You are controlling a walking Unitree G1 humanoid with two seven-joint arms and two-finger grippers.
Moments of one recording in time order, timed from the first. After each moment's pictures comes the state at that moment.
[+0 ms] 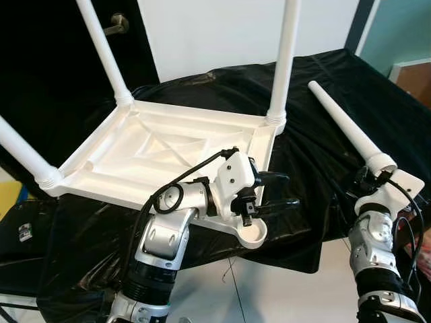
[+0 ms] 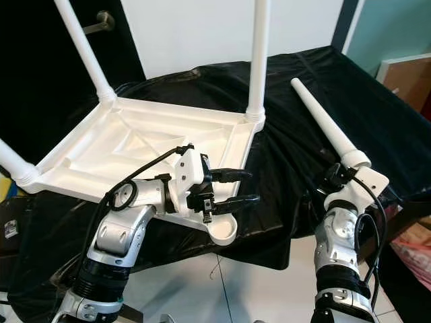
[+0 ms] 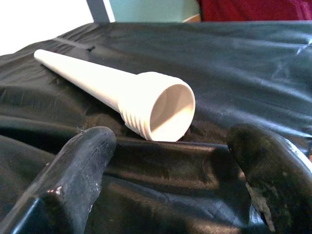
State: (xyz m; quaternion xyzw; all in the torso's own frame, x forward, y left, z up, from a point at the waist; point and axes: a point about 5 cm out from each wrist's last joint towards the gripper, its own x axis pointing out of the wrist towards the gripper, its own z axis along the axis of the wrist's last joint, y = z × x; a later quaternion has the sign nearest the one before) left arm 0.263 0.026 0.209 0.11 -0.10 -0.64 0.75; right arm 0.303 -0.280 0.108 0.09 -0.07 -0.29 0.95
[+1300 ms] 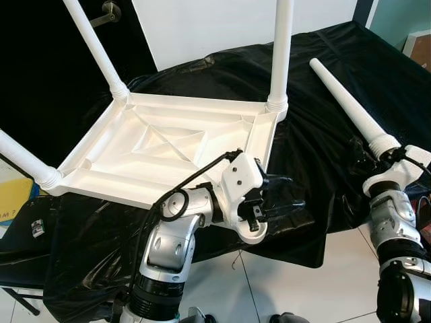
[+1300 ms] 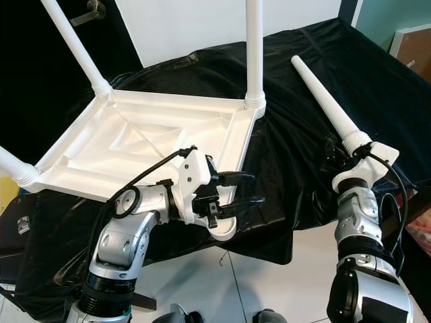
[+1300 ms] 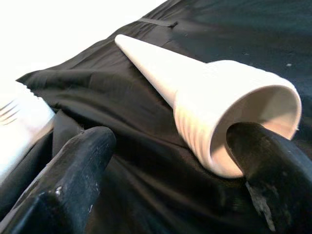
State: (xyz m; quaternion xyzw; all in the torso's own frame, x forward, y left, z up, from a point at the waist) left arm 0.252 0.027 0.210 0.11 -0.08 -0.61 0.78; right arm 0.338 -0.292 0.141 0.13 -0.10 -0.09 0.98
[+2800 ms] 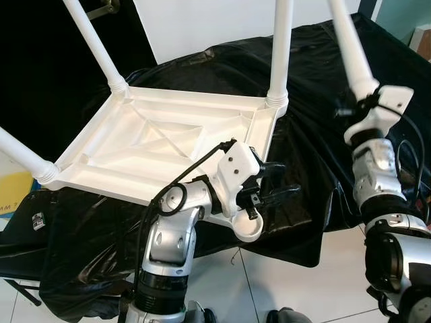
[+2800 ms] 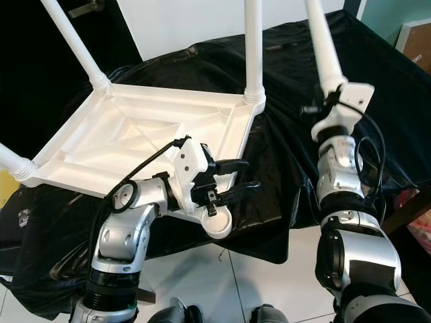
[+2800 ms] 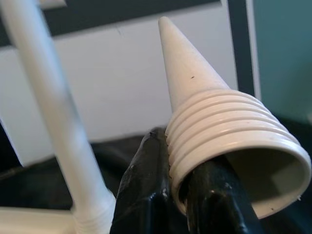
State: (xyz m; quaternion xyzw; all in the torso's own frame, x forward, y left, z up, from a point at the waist) left arm 0.269 0.038 0.224 0.09 -0.09 -0.57 0.81; right arm 0.378 -0.227 0.250 0.03 -0.28 -0.01 0.96
